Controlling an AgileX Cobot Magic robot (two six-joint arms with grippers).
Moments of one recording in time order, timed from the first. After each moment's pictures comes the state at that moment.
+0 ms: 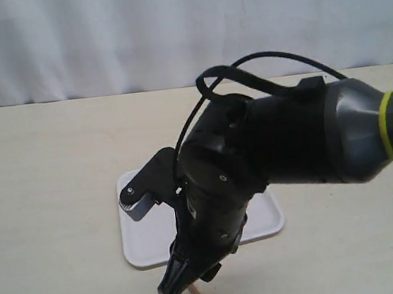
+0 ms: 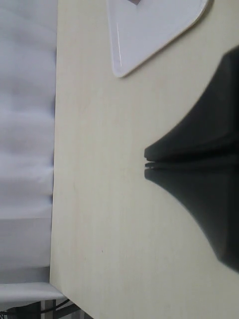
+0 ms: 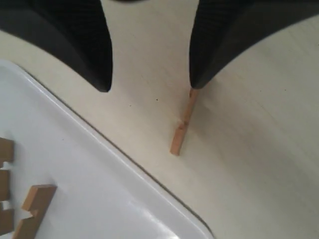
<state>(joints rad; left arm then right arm) -0.08 0.00 0.00 0.05 0.36 -0.10 0.73 1.78 -1.18 -0.17 0.86 0.15</state>
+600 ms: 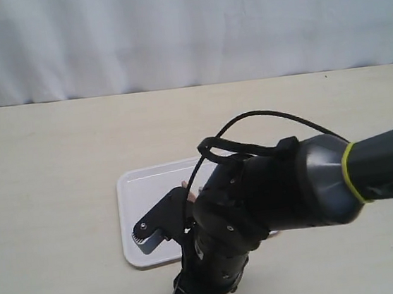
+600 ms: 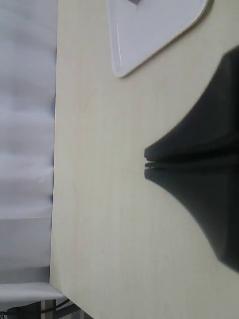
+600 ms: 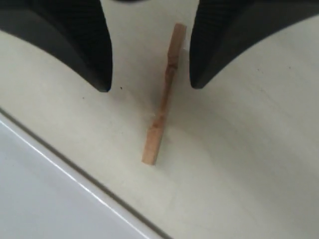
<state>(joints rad) -0.08 0.00 0.00 0.05 0.36 -0.10 0.73 1.87 -1.04 -0.09 0.63 0.19</state>
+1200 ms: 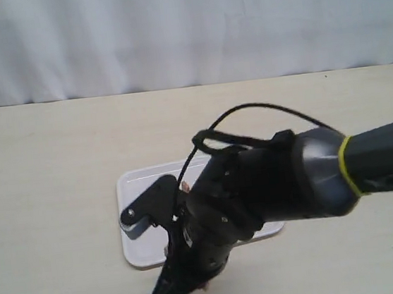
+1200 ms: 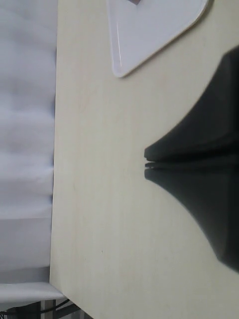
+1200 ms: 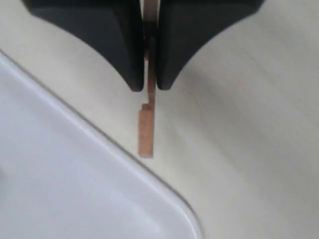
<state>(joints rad) -0.08 0.00 0.00 0.05 0.36 -0.10 0.73 1.86 -1.08 -0.11 0.59 0.19</state>
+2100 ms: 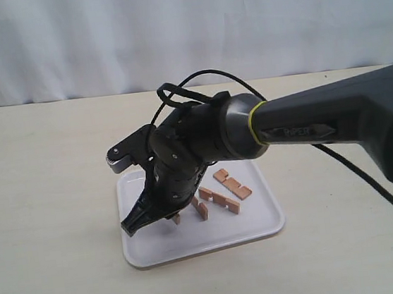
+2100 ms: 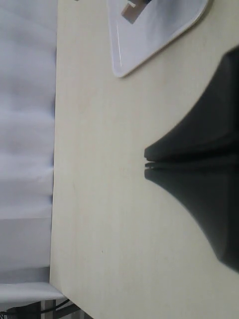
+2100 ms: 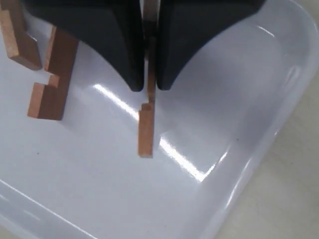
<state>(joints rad) -0.08 0.00 0.00 0.05 0.36 -0.10 0.60 2.15 -1.49 -0.18 0.64 0.20</state>
